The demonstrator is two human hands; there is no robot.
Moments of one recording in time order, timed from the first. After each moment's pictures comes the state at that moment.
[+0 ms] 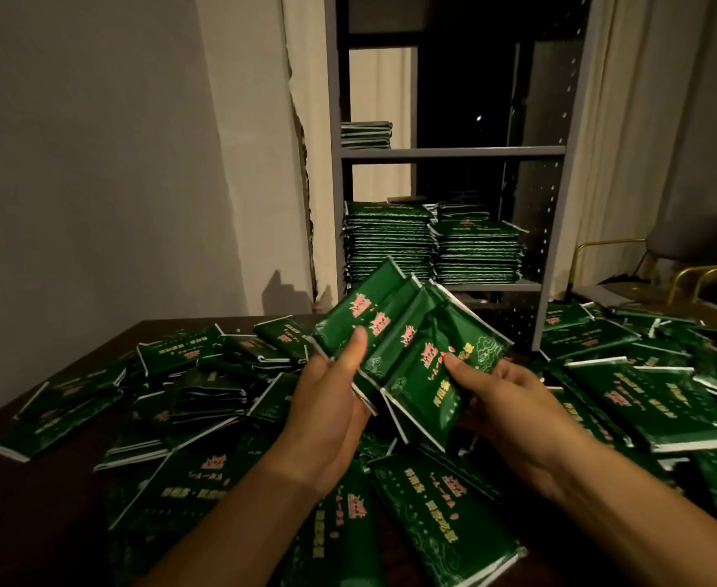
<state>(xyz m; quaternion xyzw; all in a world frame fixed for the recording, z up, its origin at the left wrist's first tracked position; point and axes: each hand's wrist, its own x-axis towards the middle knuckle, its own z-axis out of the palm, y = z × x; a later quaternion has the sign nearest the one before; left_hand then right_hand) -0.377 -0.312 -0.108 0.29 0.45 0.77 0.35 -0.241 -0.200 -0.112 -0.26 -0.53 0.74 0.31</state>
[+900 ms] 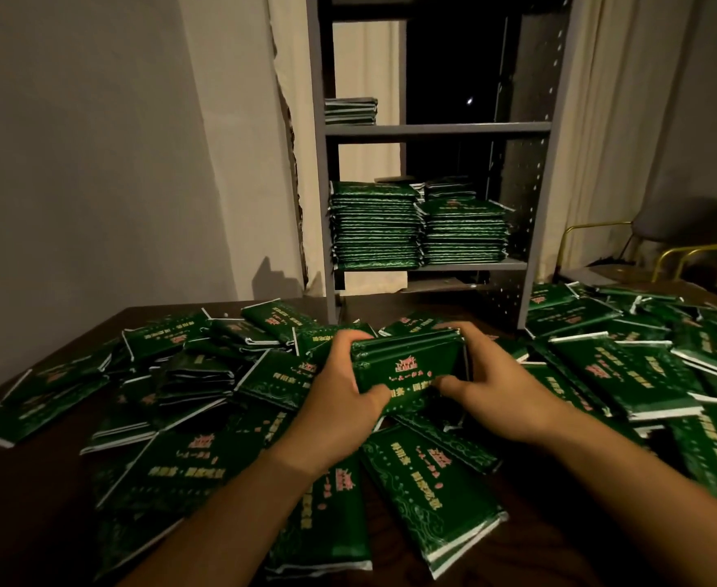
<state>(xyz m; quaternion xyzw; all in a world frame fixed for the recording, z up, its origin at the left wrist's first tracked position) -0.375 -0.309 -0.128 0.43 0.69 0.53 0.22 -0.232 -0.172 -0.123 -0.22 -0.82 0.46 0.24</state>
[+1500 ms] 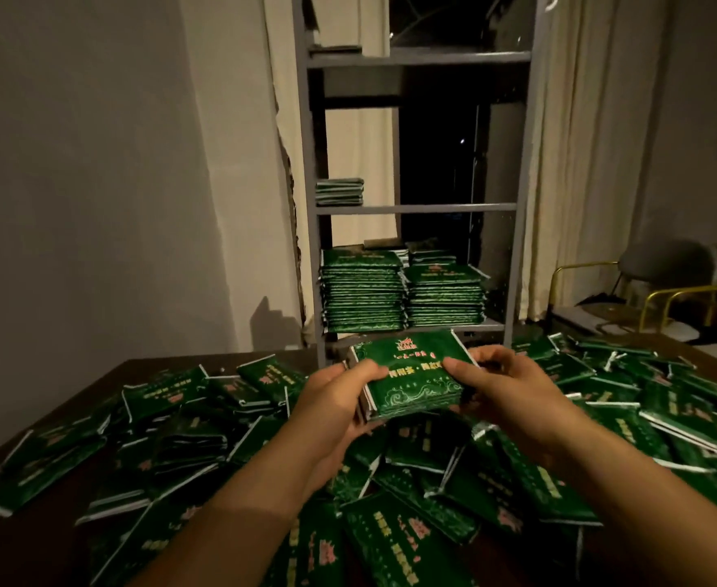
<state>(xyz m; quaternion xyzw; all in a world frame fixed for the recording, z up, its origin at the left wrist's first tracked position) -0.370 -0.282 -0.068 0.26 0.57 0.69 0.36 -0.211 -0.159 -0.066 -0.26 -0.63 0.64 0.36</state>
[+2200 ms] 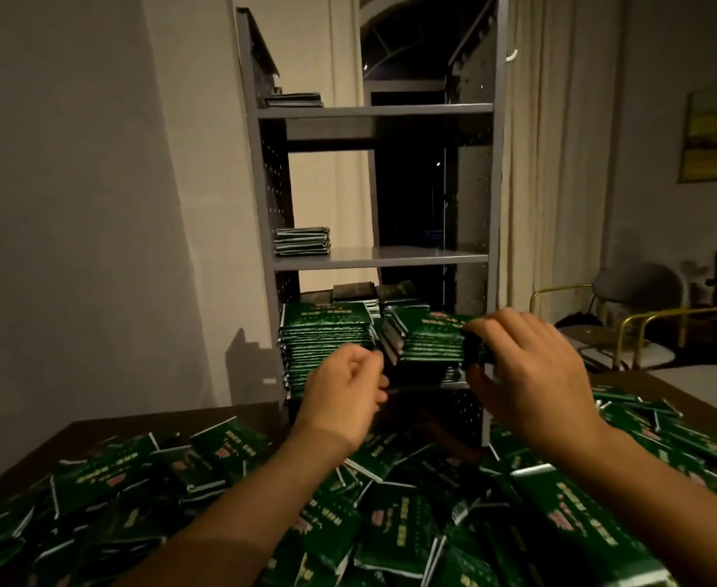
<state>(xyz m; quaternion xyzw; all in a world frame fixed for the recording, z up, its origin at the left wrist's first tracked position) -0.372 -0.203 -0.006 0.42 0.68 0.59 0.14 -0.202 -0.065 -0.019 -0.20 -0.83 -0.21 0.47</state>
